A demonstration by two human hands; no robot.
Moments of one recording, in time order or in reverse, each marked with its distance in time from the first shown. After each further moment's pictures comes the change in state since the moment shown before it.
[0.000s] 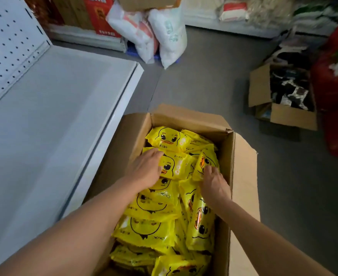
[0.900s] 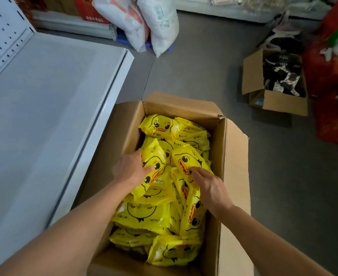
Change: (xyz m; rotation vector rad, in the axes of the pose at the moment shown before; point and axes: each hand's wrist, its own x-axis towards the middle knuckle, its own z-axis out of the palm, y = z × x) left_hand -0.029 -0.004 0.008 -0.042 0.022 -0.323; right_hand -0.046 0.022 0.006 0.134 0.295 -0.599
